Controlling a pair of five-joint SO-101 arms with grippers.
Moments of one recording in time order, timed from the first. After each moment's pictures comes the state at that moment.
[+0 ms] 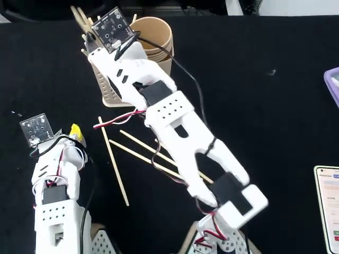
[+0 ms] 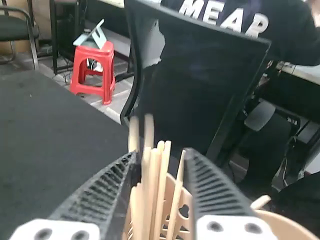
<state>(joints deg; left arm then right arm) -17.9 -76.1 92.0 20.4 9.3 -34.6 3.0 -0.5 14.9 12.4</state>
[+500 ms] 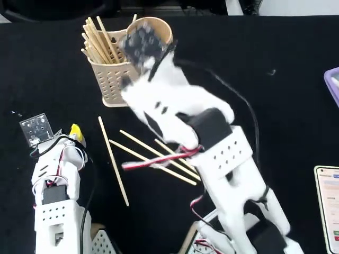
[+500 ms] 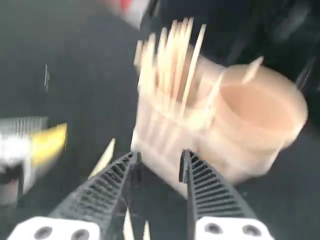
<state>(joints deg) -17.9 -76.1 92.0 20.4 9.3 -34.3 -26.8 5.7 69.1 12.5</state>
